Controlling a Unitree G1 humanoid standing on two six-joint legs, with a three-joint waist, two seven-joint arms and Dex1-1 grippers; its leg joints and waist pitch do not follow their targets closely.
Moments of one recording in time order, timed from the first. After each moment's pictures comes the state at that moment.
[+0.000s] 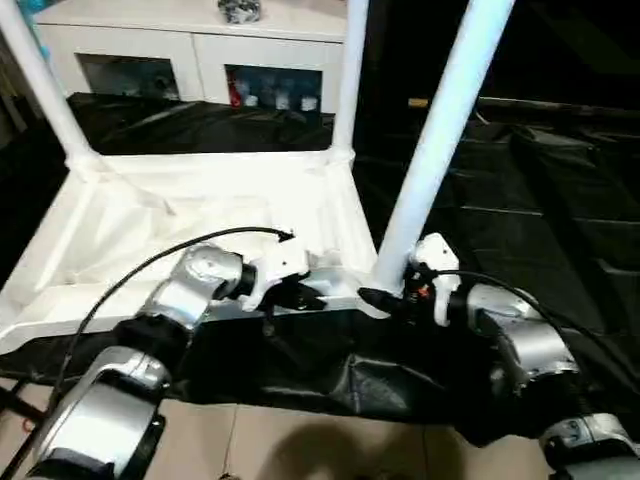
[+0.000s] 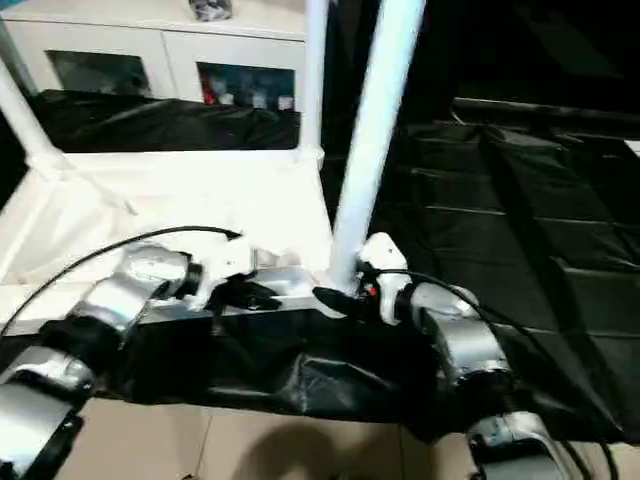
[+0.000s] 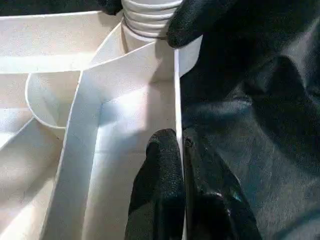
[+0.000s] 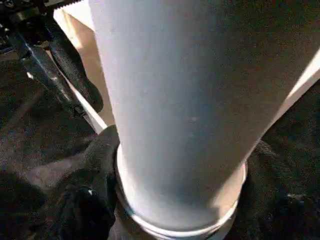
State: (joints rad) left arm -0.70 0.36 -0.30 0.78 0.09 -0.04 -1.21; right arm -0.48 -0.28 0.13 0.60 0.13 0.08 0.92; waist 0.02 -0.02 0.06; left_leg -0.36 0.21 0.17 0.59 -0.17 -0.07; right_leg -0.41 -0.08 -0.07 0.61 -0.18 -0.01
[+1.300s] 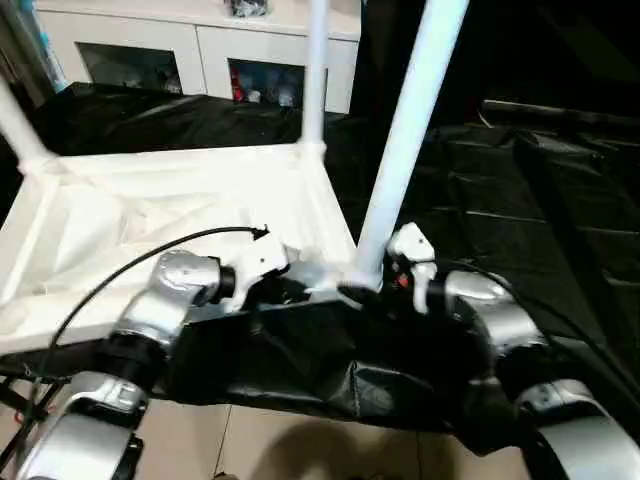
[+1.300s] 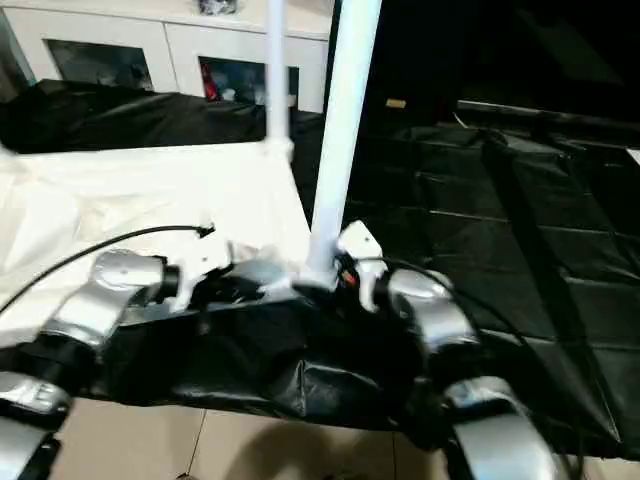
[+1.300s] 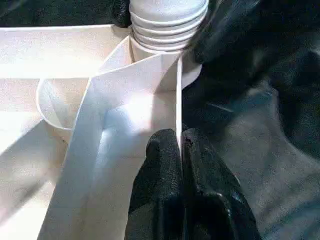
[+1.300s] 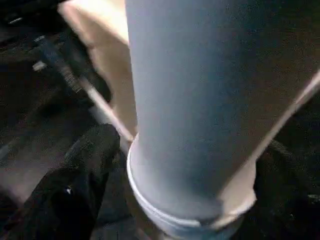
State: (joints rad) left arm -0.59 0.42 -0.24 0.62 0.04 0.01 -1.21; right arm -0.59 -0.26 0.15 0.79 0.09 -0.05 1.08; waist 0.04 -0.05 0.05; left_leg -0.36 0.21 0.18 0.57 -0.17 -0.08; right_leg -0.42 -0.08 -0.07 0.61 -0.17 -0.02
